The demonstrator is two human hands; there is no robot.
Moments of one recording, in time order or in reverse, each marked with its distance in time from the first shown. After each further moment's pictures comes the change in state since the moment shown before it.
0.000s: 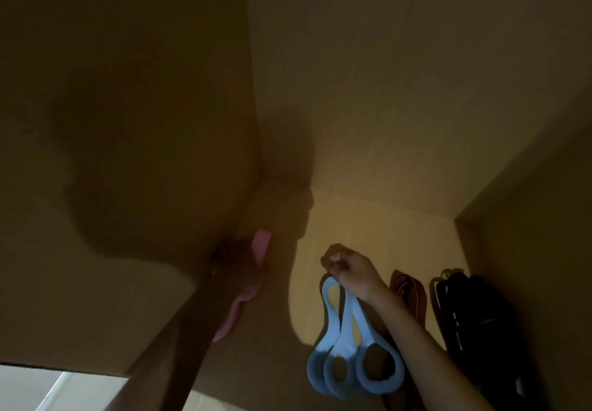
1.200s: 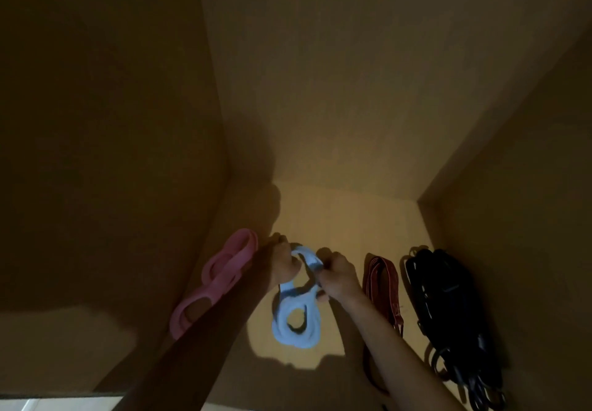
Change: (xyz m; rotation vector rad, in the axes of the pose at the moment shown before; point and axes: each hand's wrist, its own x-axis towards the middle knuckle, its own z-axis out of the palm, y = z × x) left_hand -0.006 0.096 0.019 -0.064 -0.052 0.374; right_hand -0.020 0.012 0.004 0.169 0.139 0.266
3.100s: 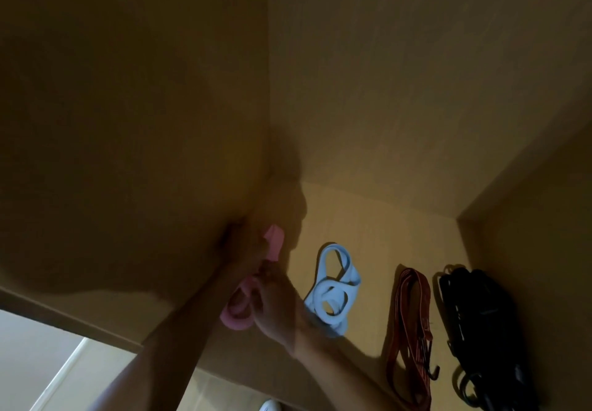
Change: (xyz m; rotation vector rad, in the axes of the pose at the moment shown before) left_hand -0.011 -0.091 -0.021 -0.304 0.337 -0.370; right_hand -0.035 -0.025 0.130 -0.489 -0.051 -0.774
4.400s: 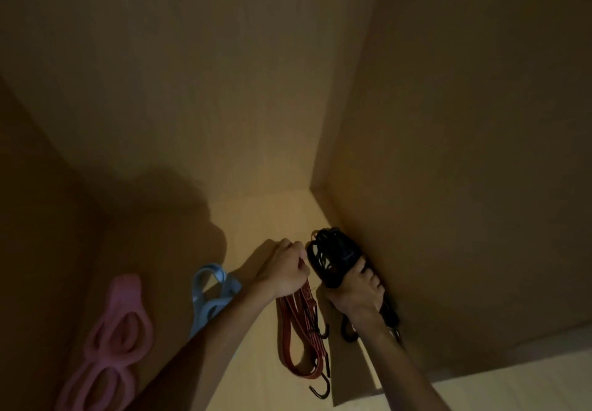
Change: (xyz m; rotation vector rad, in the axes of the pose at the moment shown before) left_hand -0.094 0.176 0.122 0.050 -0.606 0.881; right_hand -0.145 0.165 -0.140 -0.125 0.195 1.328
